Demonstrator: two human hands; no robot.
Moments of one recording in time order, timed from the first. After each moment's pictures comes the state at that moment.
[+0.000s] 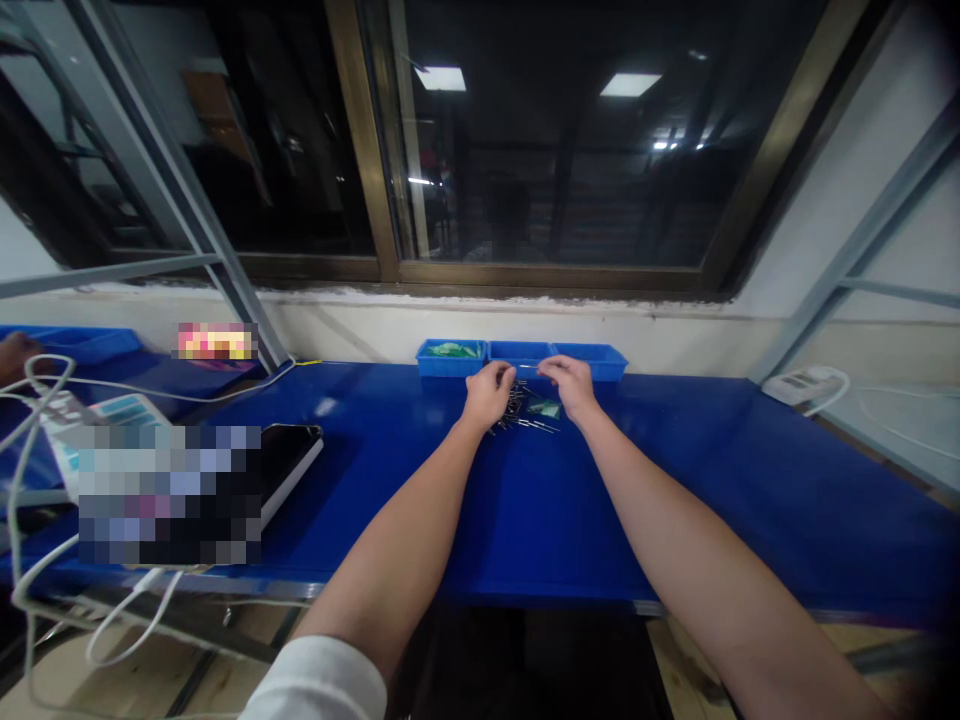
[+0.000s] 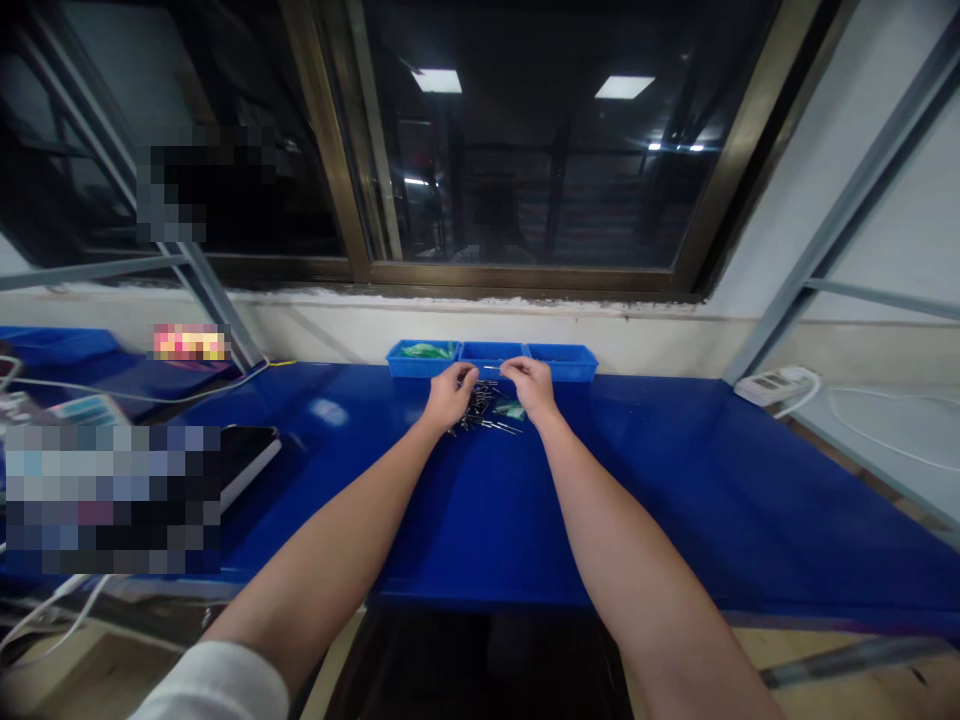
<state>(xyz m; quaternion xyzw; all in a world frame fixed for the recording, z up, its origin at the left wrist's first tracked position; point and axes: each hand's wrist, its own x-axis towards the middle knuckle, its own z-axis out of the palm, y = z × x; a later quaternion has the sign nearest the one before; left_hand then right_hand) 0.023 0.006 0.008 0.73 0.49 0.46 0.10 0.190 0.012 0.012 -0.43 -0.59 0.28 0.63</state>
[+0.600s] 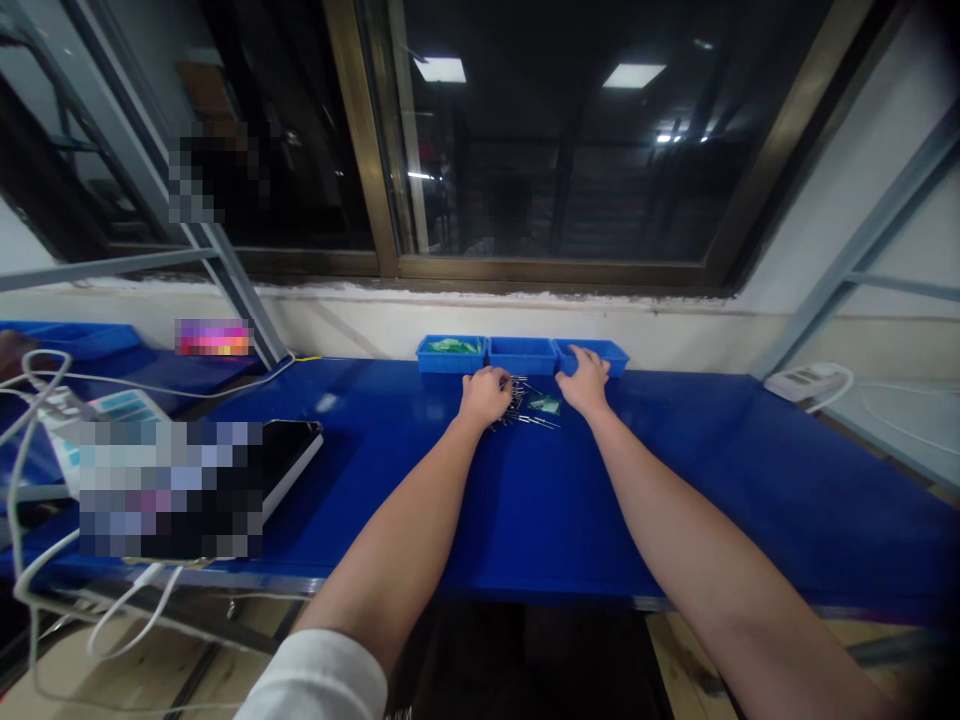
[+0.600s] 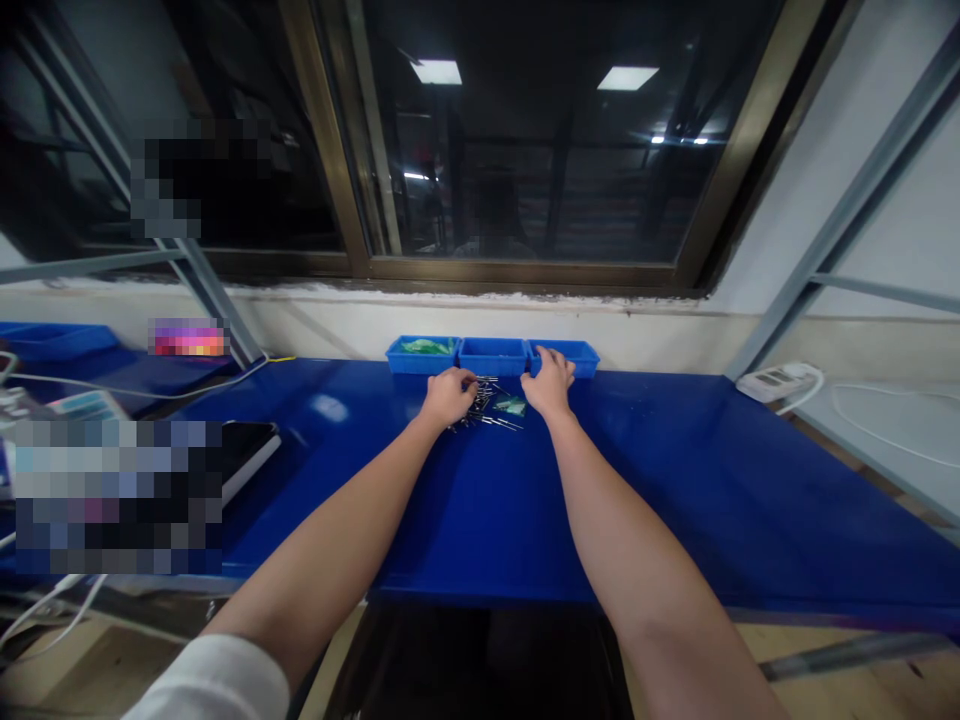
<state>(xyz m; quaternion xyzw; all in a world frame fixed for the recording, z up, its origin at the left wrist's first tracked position) 0.020 0.007 0.005 0.77 0.56 0.30 0.03 0.217 0.022 -0.001 -0.67 -0.60 0.00 0.43</state>
